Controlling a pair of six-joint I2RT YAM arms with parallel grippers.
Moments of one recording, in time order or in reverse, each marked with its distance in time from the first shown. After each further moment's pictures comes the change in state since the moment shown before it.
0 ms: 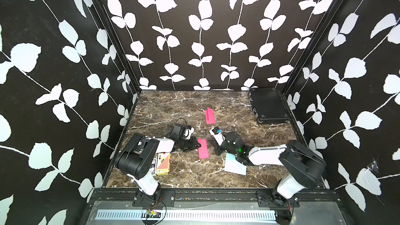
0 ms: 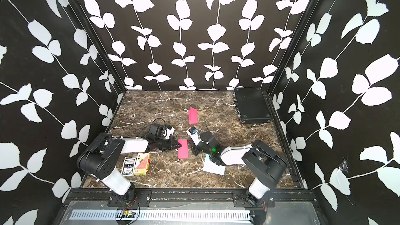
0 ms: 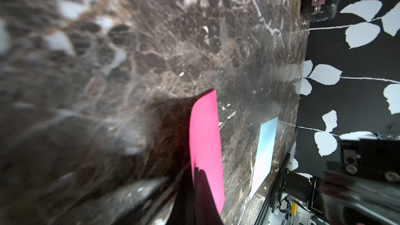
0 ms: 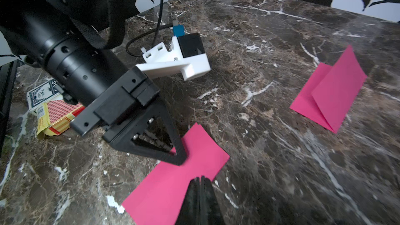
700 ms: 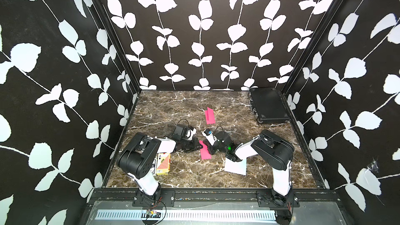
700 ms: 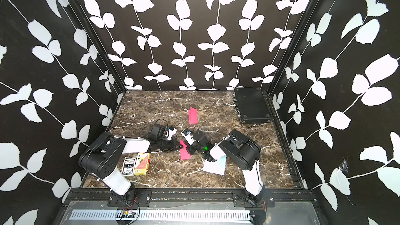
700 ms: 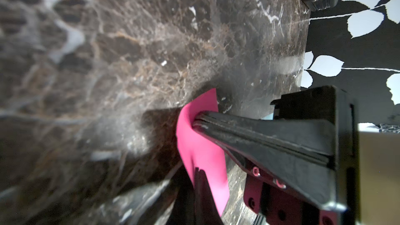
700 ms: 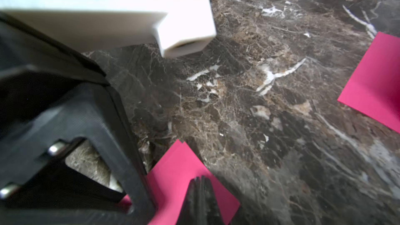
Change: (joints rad) left arm -0.014 0.007 0.001 -0.002 -0.002 0.013; right arm -0.005 0.301 0.123 0.106 0.021 -0.068
